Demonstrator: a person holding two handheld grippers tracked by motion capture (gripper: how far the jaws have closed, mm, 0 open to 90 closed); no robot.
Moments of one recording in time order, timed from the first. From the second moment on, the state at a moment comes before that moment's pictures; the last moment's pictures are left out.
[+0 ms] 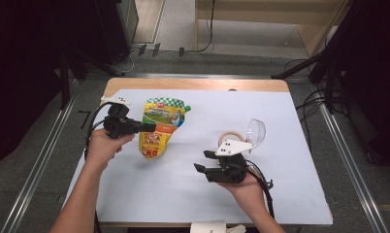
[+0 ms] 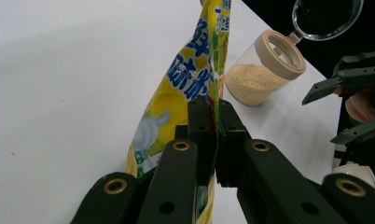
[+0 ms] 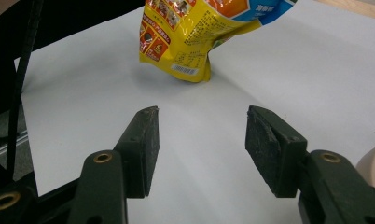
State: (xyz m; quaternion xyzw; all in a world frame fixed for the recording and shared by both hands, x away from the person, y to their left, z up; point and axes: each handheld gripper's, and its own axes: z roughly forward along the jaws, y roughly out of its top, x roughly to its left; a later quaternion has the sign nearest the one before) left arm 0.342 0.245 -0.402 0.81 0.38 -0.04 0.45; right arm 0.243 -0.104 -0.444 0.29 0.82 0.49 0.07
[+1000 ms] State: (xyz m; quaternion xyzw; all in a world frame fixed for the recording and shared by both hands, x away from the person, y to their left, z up) left arm 0.324 0.263 -0.397 0.82 0.36 -0.05 0.45; right arm 0.246 -0.099 -0.443 0.28 0.83 0.48 0.07
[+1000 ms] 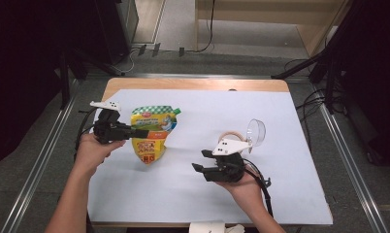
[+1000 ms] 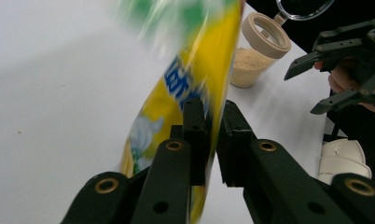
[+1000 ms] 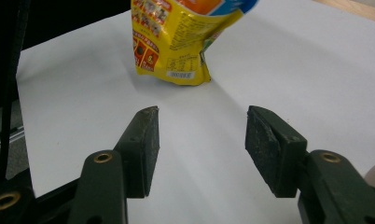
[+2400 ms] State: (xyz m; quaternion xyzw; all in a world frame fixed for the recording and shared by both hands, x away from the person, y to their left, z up) left arm 0.301 0.311 -0.347 0.80 0.37 0.02 0.47; right arm 0.261 -0.127 -0.419 0.32 0.82 0.47 0.05
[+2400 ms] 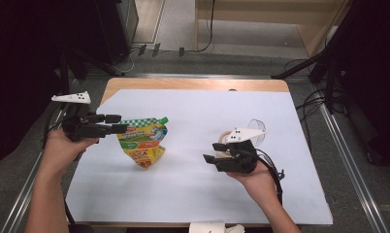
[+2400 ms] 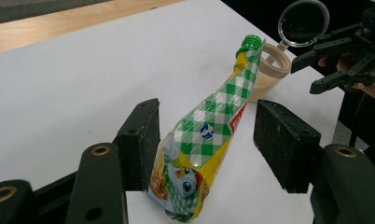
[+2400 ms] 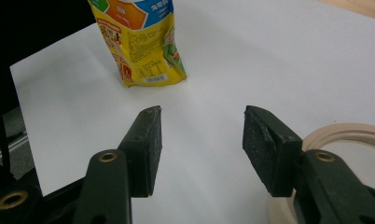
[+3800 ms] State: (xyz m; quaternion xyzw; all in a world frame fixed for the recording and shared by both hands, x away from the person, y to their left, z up) left arm 0.319 0.319 -0.395 0.80 0.41 0.03 0.43; right arm 0.271 -0.207 -0.364 0.36 0.79 0.49 0.10
